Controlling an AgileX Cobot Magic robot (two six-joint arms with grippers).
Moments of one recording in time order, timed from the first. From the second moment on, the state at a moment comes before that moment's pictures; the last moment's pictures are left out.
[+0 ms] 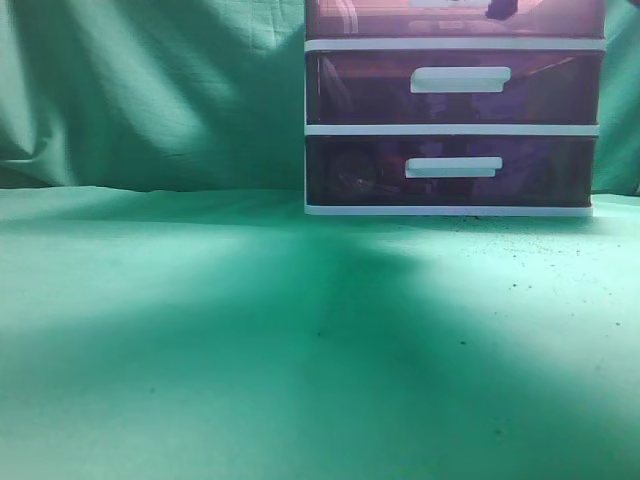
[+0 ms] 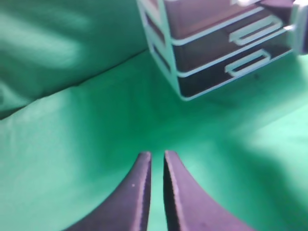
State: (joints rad) left arm -0.68 1.17 -1.48 0.40 0.98 -0.20; right arm 0.24 1.82 -1.36 -0.35 -0.23 -1.18
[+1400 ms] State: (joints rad) left arm -0.68 0.05 -0.54 0.22 0.70 -0.22; right arm 0.47 0.78 -0.87 0.57 0.77 -0.55
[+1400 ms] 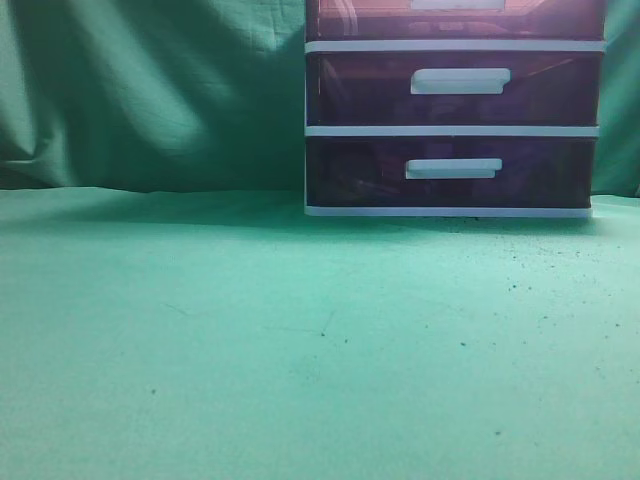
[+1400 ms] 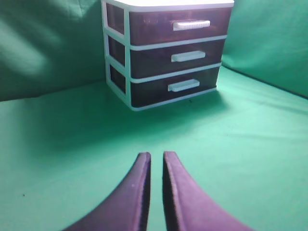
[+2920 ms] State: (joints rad) left arm -0.68 0.02 -0.38 0.21 0.70 -0.22; right arm 0.38 0.19 -0.25 0.44 0.32 -0.52
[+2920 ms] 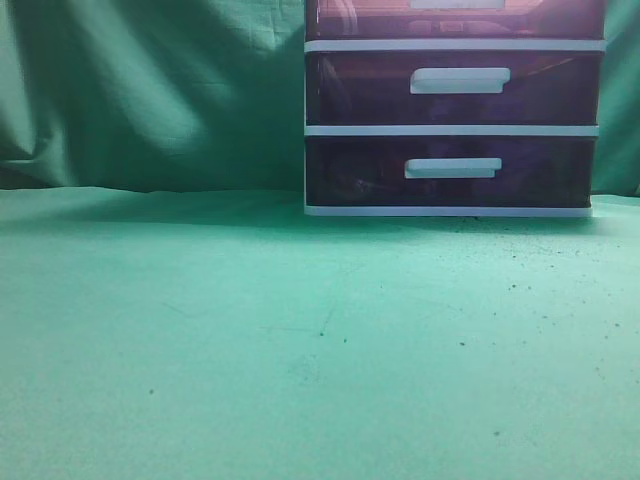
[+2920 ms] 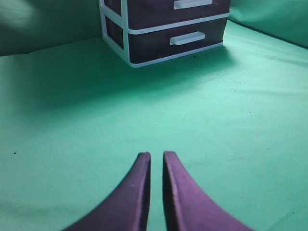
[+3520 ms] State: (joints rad) left arm -0.68 0.02 -0.38 0.21 0.70 -0.22; right arm 0.01 -0.01 0.03 0.18 0.24 -0.25
